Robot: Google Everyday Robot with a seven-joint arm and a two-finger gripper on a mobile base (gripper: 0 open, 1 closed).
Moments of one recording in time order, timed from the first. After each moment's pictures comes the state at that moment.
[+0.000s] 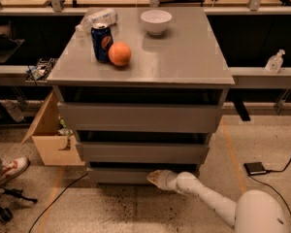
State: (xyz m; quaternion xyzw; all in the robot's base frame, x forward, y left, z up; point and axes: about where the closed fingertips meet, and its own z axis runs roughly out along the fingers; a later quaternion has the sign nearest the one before) arm 0.665 -0.045 0.190 -0.51 0.73 0.13 0.43
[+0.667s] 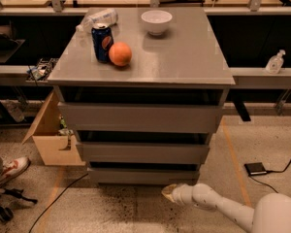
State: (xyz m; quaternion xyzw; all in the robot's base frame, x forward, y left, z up) arm 0.589 -0.111 0.169 -0.44 0.81 0.17 0.35
